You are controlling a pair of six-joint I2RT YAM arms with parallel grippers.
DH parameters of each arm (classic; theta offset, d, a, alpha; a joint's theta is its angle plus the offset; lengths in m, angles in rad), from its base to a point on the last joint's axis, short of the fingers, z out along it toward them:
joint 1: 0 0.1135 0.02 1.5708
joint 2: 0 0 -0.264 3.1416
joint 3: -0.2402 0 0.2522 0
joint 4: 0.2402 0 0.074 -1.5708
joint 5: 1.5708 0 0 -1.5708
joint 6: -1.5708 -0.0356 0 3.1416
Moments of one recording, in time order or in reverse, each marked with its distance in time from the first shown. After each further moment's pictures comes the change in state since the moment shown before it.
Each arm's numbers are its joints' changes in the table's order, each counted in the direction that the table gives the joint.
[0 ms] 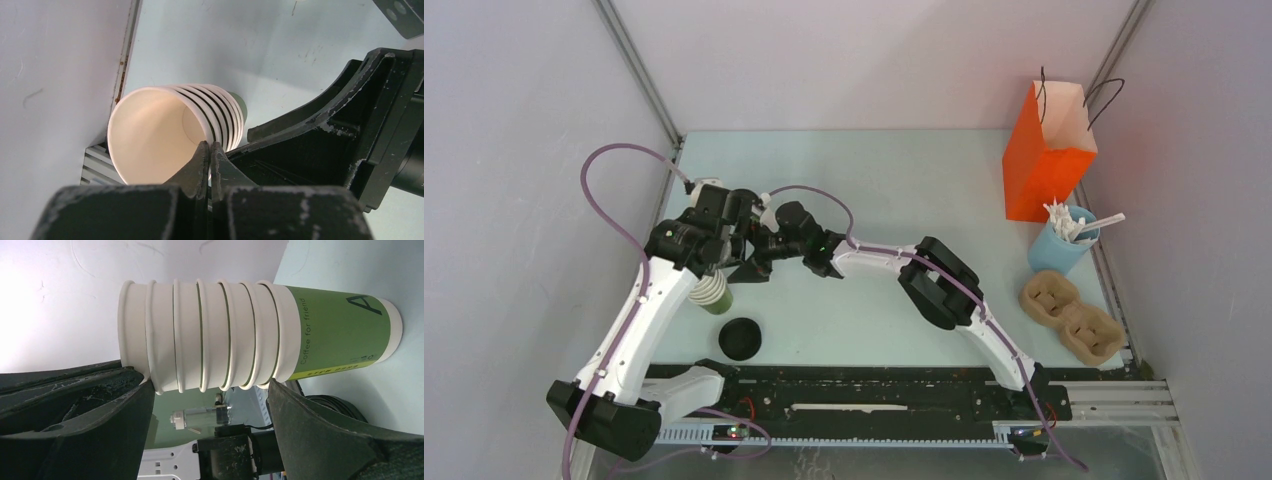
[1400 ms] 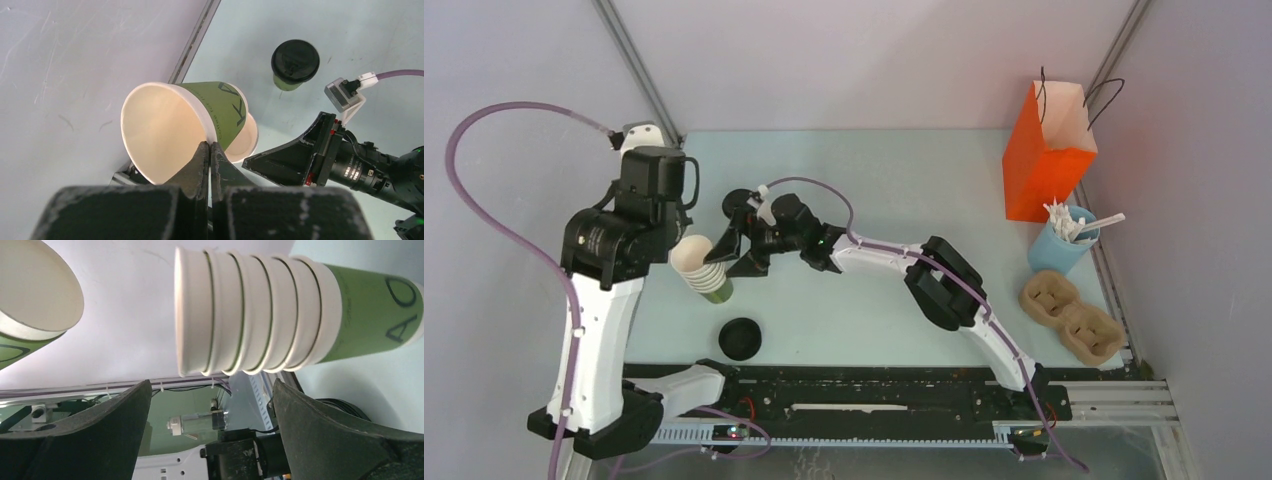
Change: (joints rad) left arm -0.006 -0.053 -0.602 0.236 -0.130 -0.037; right arm -0.005 0.031 -0.050 0.124 0.045 0.060
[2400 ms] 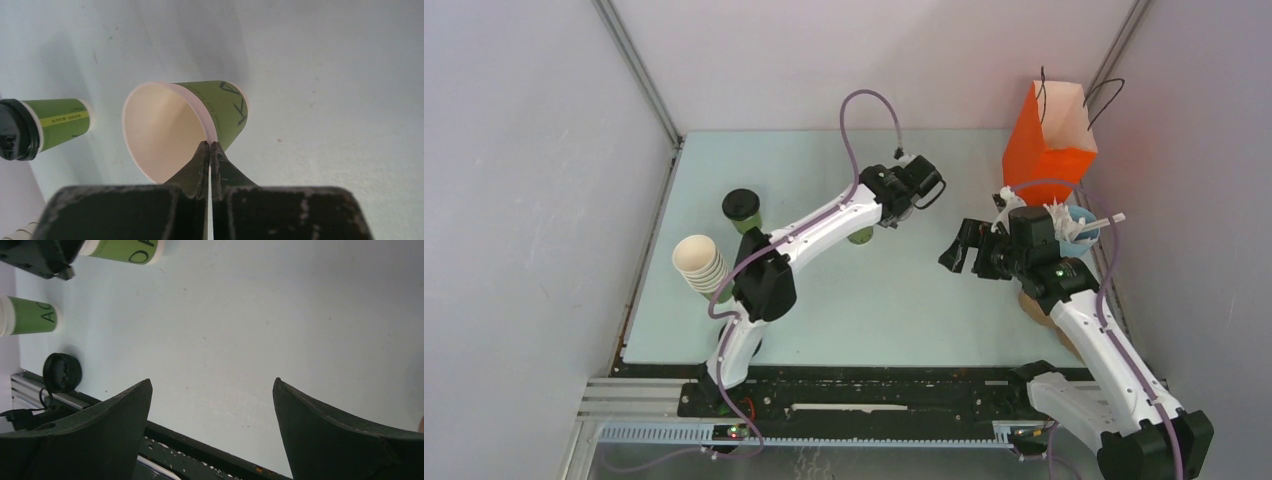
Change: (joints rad) left arm -0.539 -1.036 -0.329 -0.285 0.096 0.012; right arm -0.721 1.430 1.000 0.898 0.354 0.843
